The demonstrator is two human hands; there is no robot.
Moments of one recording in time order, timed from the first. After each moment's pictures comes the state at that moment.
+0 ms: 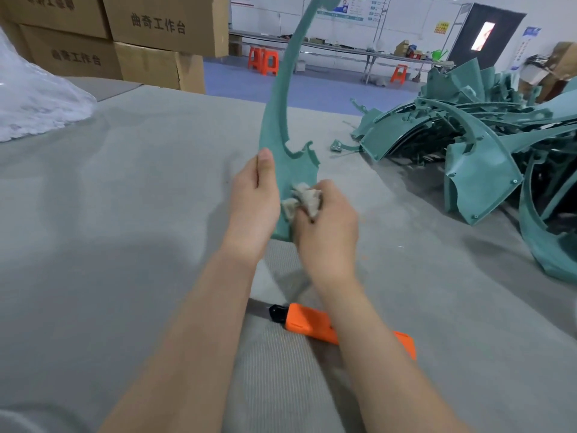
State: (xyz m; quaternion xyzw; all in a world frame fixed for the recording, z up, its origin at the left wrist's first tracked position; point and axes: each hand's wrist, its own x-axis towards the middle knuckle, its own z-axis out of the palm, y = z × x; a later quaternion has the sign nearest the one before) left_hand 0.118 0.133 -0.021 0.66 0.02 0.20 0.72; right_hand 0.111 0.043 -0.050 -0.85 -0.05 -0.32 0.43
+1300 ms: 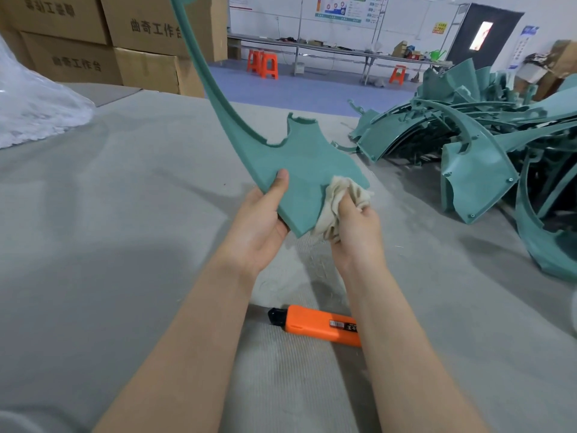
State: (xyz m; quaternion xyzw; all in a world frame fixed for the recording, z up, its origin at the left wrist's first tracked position) left_hand 0.124 0.125 -0.038 0.43 -0.05 -0.02 0.90; right_hand 0.130 0.014 -0.048 -0.56 0.11 -0.12 0.81
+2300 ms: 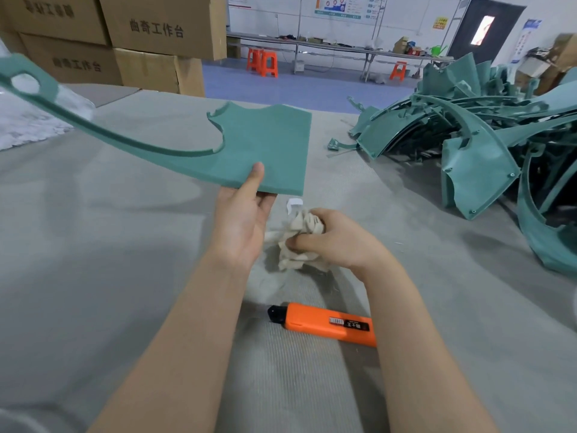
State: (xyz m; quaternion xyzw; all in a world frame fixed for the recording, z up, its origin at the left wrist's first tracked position) left_hand 0.133 0.136 -0.039 0.35 -0.01 0.12 0.93; right_hand 0.115 -0.001 -0.041 -0.86 -0.08 0.09 0.49
